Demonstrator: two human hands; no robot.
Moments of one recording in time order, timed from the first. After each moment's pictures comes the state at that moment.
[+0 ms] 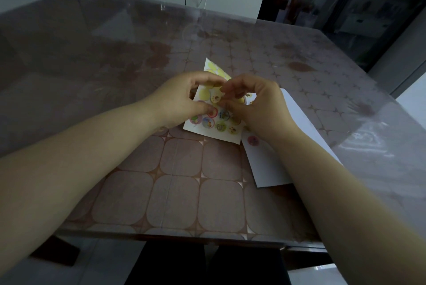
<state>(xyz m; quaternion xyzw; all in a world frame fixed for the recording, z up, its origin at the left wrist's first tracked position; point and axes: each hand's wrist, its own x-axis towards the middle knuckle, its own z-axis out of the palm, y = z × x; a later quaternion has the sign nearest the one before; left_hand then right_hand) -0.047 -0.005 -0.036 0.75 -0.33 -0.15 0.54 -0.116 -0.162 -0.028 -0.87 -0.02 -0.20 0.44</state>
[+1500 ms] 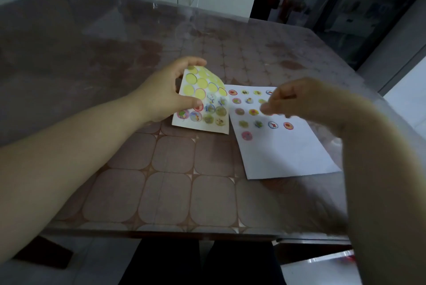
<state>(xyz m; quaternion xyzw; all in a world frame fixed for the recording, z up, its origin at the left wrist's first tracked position) -0.043 0.003 -0.034 0.77 -0.30 -0.09 0.55 -0.153 -0.221 0.024 -0.95 0.13 0.04 0.28</state>
